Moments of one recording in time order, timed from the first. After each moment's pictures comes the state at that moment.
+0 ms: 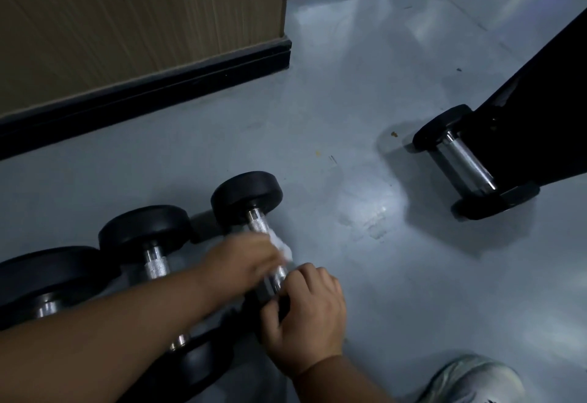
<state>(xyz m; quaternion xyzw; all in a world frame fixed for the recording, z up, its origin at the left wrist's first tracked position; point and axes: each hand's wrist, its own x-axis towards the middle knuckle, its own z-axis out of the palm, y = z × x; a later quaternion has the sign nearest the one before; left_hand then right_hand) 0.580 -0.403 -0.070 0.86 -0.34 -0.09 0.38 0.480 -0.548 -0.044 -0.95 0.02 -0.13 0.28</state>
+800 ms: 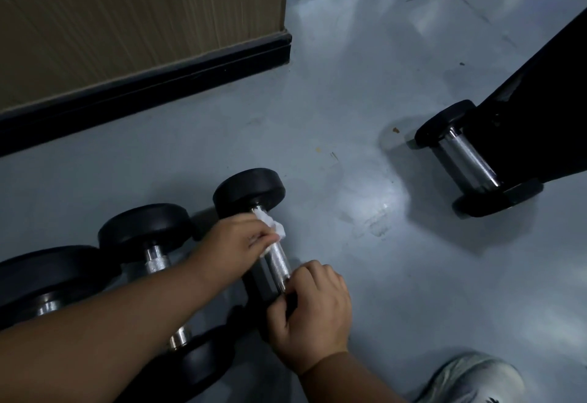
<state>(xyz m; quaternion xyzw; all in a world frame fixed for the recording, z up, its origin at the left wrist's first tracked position) 0.593 -0.401 -0.071 0.88 -0.24 -0.05 0.41 0.480 -0.553 -0.043 -0.95 0.04 -0.12 0.28</state>
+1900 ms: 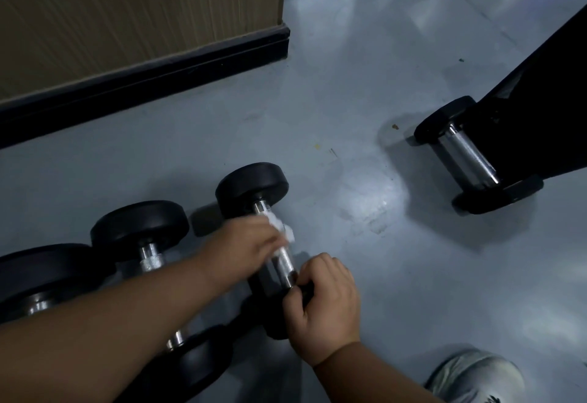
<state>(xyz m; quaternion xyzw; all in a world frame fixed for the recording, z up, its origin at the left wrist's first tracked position) 0.595 -0.413 -0.075 0.86 -0.32 -0.05 0.40 0.486 -0.571 -0.046 -0.93 0.04 -0.12 0.34</state>
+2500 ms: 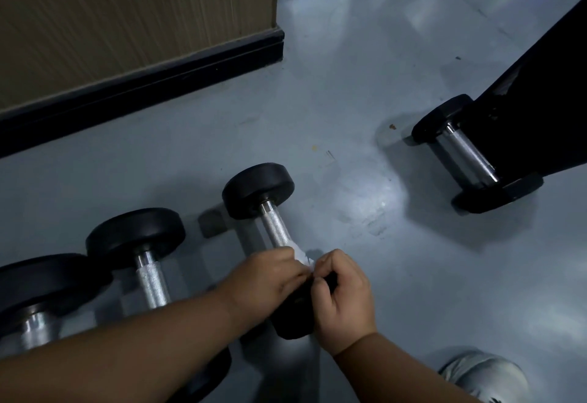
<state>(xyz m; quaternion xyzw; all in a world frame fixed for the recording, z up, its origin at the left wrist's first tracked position) 0.557 -0.441 -0.074 0.84 -0.32 -0.14 0.42 0.494 -0.599 -0.057 -0.88 0.09 -0.09 0.46</state>
